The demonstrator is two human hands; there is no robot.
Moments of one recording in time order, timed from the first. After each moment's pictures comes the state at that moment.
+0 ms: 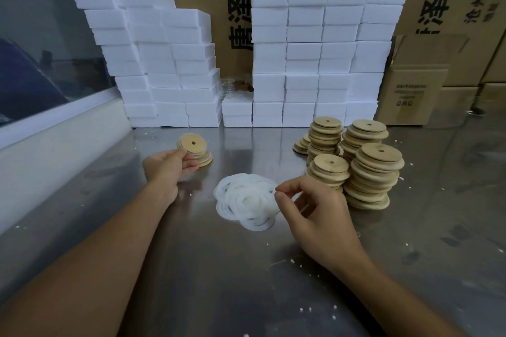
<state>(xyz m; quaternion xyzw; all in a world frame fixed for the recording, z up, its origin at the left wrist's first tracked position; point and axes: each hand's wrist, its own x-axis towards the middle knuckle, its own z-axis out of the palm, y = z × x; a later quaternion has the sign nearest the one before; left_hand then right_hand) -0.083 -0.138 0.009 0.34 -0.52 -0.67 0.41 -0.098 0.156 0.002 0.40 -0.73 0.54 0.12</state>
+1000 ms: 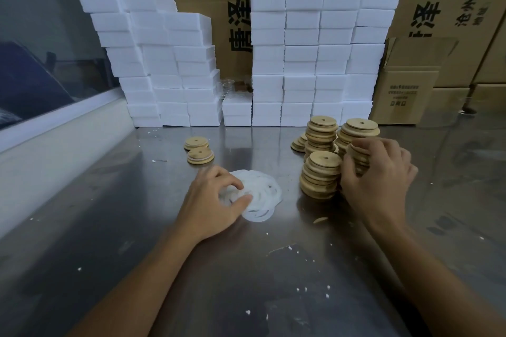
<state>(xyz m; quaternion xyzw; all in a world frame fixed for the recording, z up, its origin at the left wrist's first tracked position) -0.022 -0.045 -0.013 0.07 -0.91 -0.25 0.33 -0.148 0.199 0.023 0.17 -0.83 0.39 0.37</state>
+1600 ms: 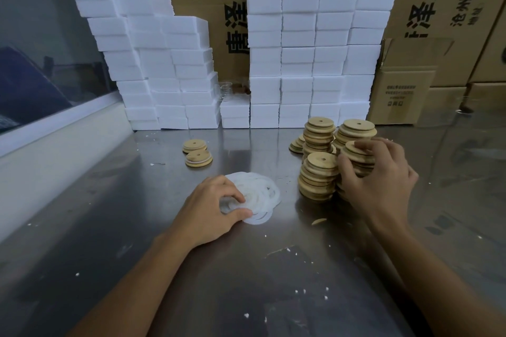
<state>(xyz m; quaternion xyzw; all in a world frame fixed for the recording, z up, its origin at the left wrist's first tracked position) -0.014 -0.039 -0.002 0.06 -0.93 -0.26 0.25 -0.159 0.206 0.015 0.16 -0.82 0.43 0.35</state>
